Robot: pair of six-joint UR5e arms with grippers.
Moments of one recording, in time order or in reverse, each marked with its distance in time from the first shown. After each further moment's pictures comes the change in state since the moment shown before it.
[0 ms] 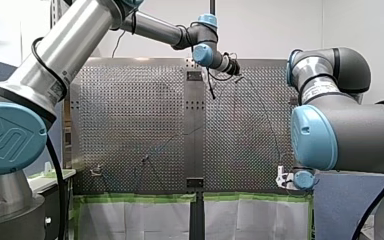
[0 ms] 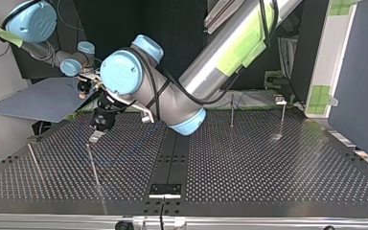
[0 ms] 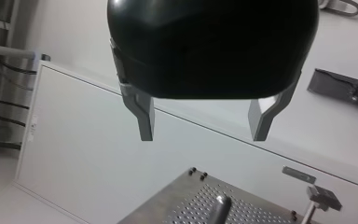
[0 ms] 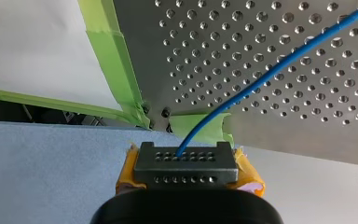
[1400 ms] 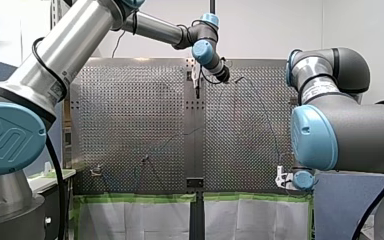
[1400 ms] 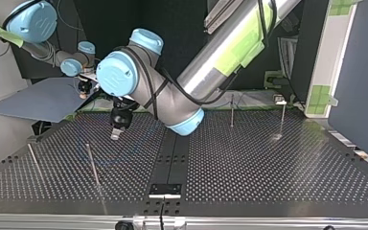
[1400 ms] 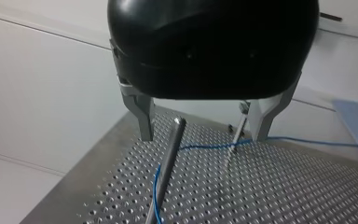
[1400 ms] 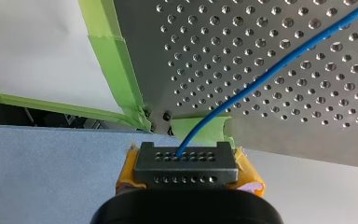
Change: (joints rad) left arm -0.006 -0.004 0.015 -0.171 -0.211 0.213; right arm 0.003 0.000 0.000 0.000 -0.002 0.006
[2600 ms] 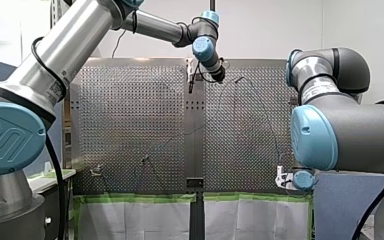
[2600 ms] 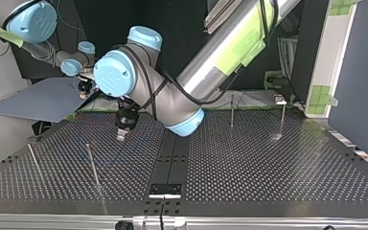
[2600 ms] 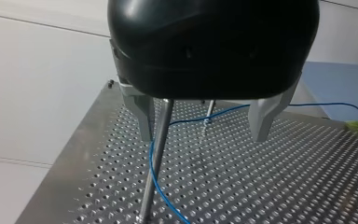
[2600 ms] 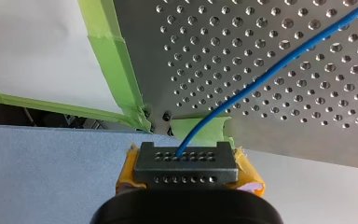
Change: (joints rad) left arm -0.003 0.005 0.015 -0.056 -0.088 0.147; right arm 0.000 0.000 0.000 0.000 -0.001 -0.002
